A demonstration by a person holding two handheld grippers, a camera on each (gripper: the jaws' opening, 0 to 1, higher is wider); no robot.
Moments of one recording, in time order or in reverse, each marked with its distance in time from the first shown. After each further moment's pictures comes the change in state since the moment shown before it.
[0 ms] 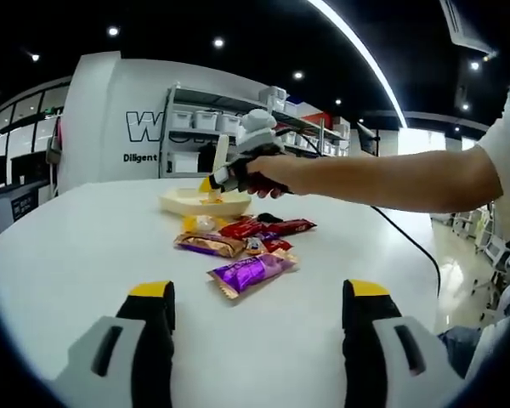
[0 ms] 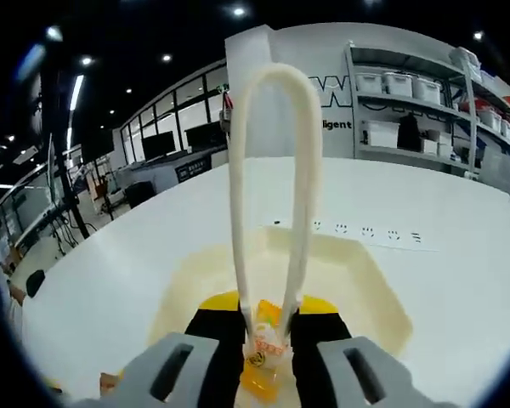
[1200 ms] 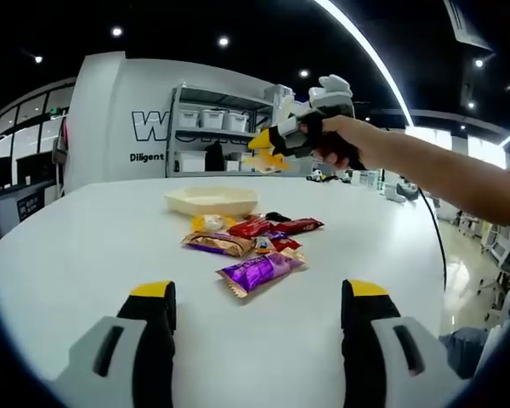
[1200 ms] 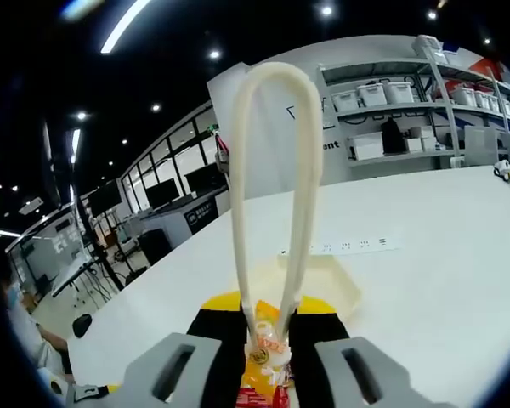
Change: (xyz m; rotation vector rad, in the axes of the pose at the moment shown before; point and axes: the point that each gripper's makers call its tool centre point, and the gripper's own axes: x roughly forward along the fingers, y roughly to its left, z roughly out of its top) left arm -0.003 0.004 0.002 0.020 -0.016 0.037; right arm -0.117 0.008 0.036 0.171 -0.152 0.041
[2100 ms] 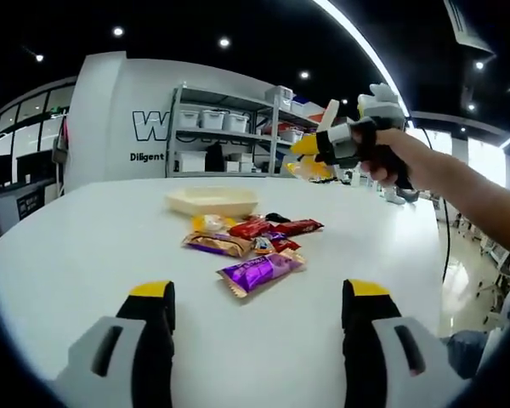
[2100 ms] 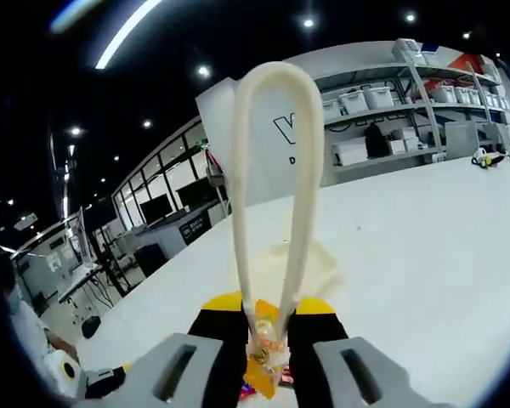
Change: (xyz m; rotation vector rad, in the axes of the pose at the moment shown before) left arm -0.001 0.002 0.000 -0.028 0.002 0.007; right arm -0.097 0.015 -0.074 0.039 -0.056 -0.071
